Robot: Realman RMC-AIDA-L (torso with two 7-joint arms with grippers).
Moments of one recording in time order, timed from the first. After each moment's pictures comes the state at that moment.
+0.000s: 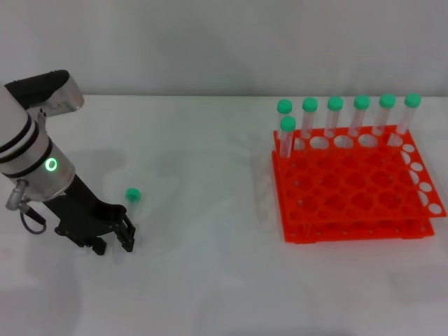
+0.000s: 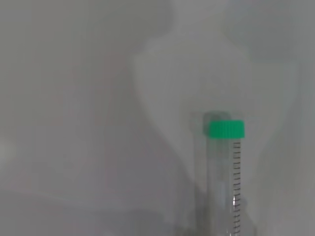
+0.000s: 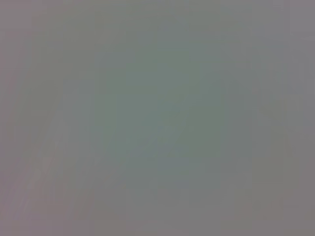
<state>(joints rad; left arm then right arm) -0.96 -1.96 0.90 0.54 2.83 1.46 -2.94 0.35 2.00 -0.67 -0.31 -0.73 -1.46 0.20</state>
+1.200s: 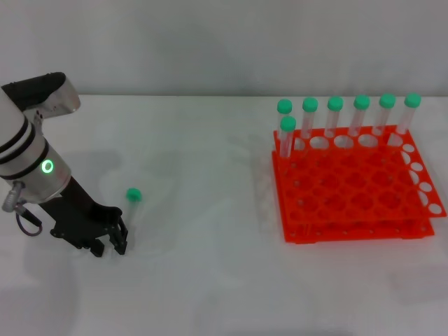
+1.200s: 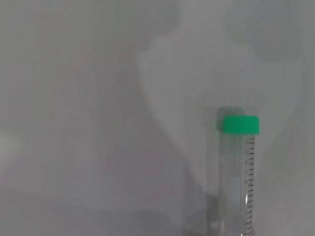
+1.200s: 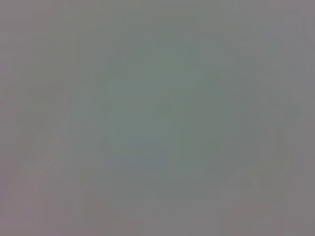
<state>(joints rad) -0.96 -1.95 0.92 0.53 2.83 1.46 -2.95 0.35 2.00 -0.67 -0.30 -0.73 -1.46 0.20</state>
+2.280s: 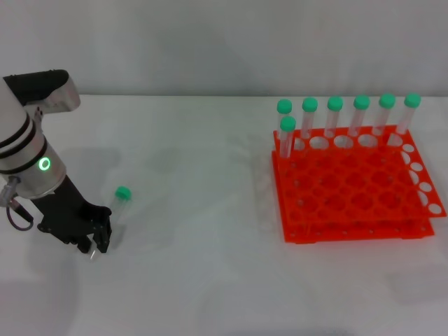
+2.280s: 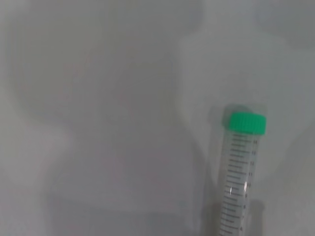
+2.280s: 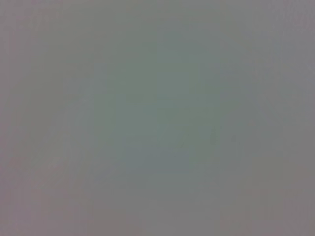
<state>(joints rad) -0.97 -1.94 1.03 0.52 2.83 1.44 -2.99 0.35 2.01 -0.69 -0.30 -0.73 -1.46 0.21</state>
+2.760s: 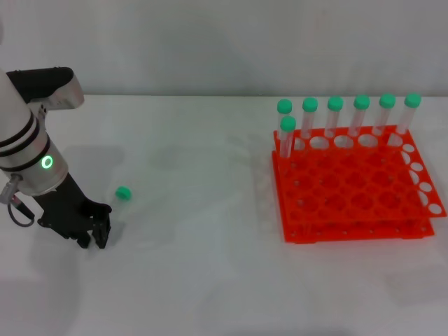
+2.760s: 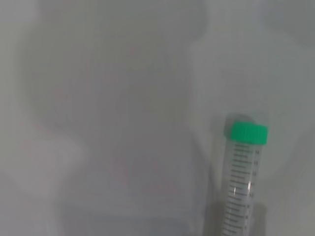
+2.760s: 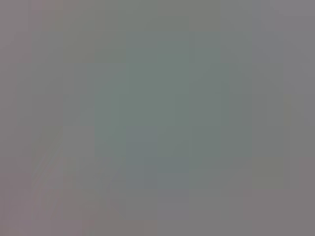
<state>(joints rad) -0.98 -1.94 1.06 0.52 2.83 1.42 -2.98 0.35 2.01 -0.70 -0.30 -0.73 -1.47 0.21</state>
